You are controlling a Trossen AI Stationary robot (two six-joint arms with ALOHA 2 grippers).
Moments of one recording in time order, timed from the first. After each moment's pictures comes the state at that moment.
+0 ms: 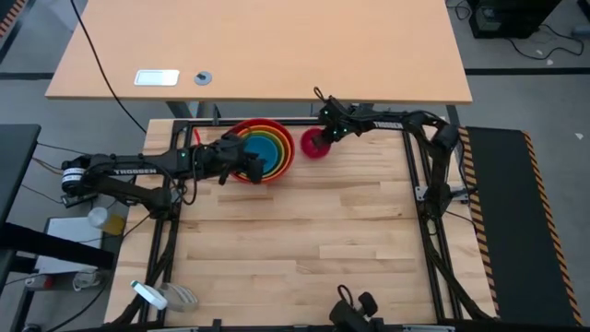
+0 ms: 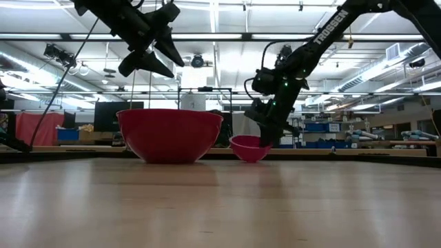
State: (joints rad) left arm 0.18 1.12 0.84 -0.29 -0.33 -0.70; right arm -0.67 1.93 1.26 -0.40 -0.02 0.34
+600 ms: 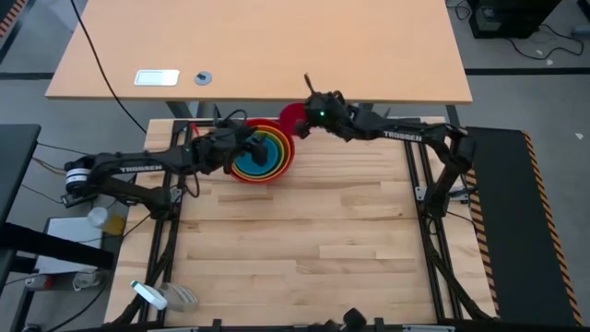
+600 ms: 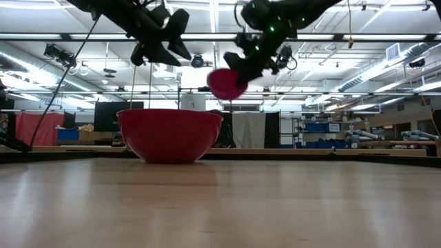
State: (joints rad) left arm 0.26 1.16 0.85 -0.02 -0.53 -0.36; right arm -0.43 1.75 1.43 -0.25 0.47 0.12
